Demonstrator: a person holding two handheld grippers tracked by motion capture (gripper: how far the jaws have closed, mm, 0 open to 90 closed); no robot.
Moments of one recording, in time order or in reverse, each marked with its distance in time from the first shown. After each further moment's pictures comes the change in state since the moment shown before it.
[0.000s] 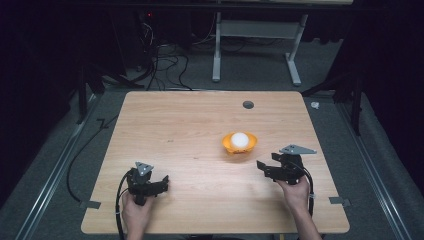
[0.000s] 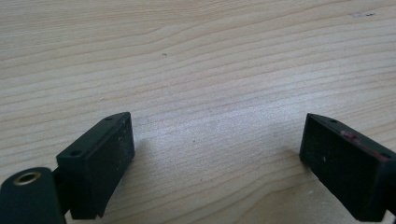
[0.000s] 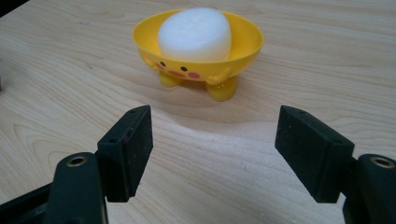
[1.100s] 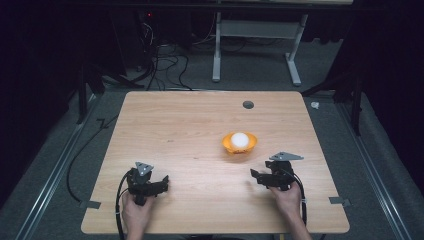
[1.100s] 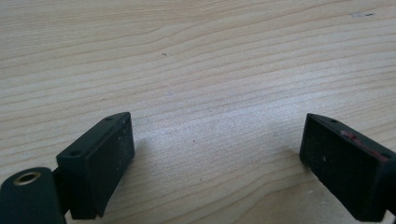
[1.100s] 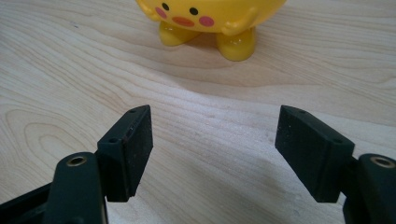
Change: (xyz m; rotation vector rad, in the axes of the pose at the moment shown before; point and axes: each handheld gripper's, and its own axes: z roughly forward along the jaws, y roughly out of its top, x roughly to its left) left arm 0.000 0.000 0.000 0.000 0.000 0.001; right arm 0.010 -0.023 0.027 0.086 -0.013 -0.008
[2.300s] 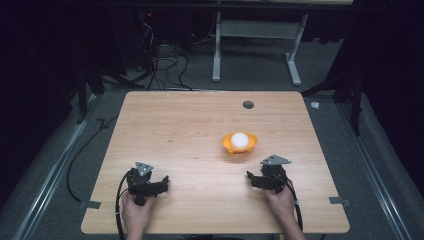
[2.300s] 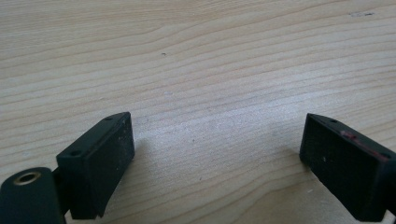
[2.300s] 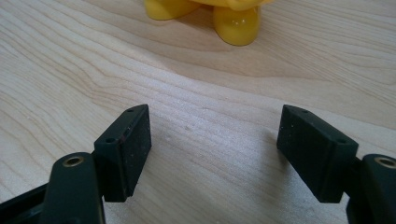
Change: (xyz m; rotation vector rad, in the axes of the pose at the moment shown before) left arm 0.000 0.000 0.000 0.000 -0.001 0.000; right arm 0.011 -0.009 0.023 0.020 -0.108 -0.111
